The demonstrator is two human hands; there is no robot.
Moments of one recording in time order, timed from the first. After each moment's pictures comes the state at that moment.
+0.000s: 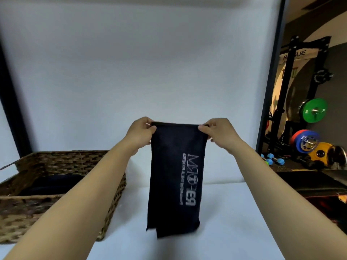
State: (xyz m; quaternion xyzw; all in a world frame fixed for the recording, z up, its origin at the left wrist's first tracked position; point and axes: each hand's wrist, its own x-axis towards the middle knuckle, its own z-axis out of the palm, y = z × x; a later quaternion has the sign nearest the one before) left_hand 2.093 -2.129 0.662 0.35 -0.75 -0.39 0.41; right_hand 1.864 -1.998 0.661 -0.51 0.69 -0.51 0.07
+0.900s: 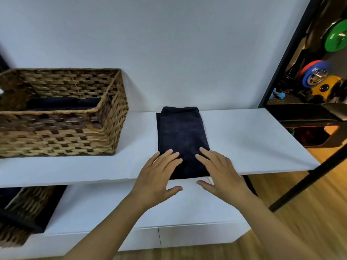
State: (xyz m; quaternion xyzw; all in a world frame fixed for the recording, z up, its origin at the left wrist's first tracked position) left_hand 2.176 -2.009 0.359 0.20 -0.96 -0.01 0.18; right_hand 1.954 -1.877 0.356 -0.69 0.69 -0.17 -0.12
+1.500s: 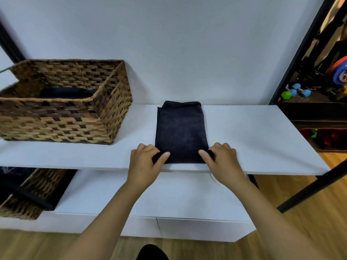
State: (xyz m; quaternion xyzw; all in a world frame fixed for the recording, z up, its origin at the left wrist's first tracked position) left_hand 2.156 -2.008 0.359 0.44 -0.83 -0.16 0.29; right_hand 1.928 -1.896 0.376 -0.56 0.78 -0.25 0.06
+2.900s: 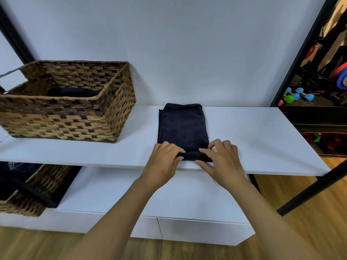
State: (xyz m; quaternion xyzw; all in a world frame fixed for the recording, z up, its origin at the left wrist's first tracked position) left_hand 2.126 -1.988 0.374 0.30 -0.91 -0.09 0.26; right_hand 1.925 -1.892 0.362 -0.65 0.72 -0.20 -0.14
